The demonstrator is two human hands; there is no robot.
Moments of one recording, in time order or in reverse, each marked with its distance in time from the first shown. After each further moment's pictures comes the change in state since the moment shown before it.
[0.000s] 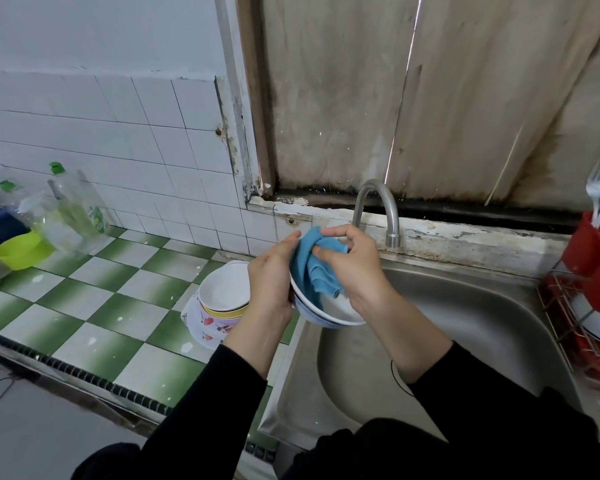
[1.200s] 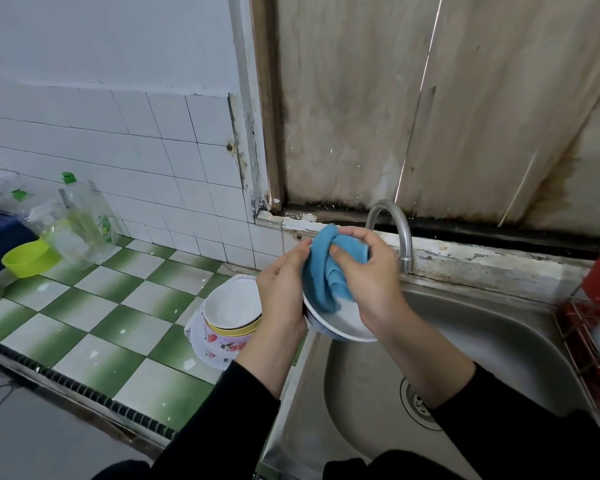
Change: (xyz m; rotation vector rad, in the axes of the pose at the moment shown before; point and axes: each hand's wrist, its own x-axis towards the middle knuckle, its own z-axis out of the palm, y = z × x) left_hand 0.003 0.011 0.011 -0.022 0.038 0.065; right_hand 0.008 -0.010 0.002 -0.007 0.055 -0.169
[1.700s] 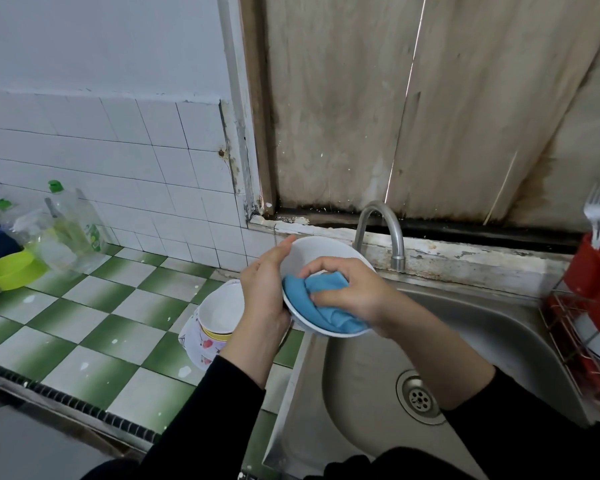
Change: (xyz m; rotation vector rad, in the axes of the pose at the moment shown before) left_hand 0.006 0.013 -0.011 -0.032 -0.020 -0.012; right_hand -0.013 -0.013 -0.016 -0.337 -0.593 0.001
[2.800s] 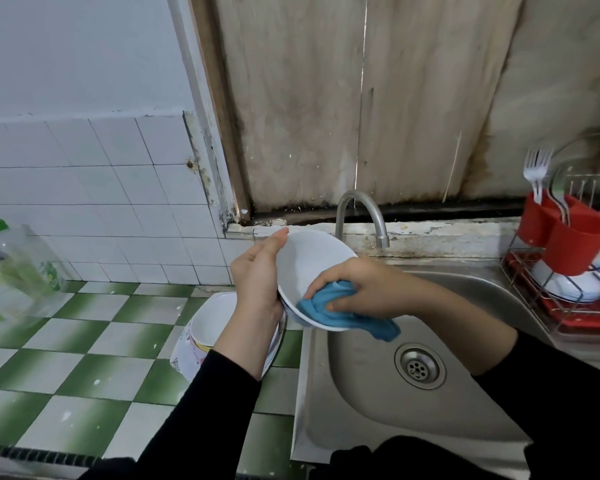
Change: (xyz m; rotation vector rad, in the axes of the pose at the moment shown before) left_hand -0.002 0.020 -0.015 0.168 -0.126 0.061; right_hand -0.024 -0.007 0.001 -0.675 -0.095 0.018
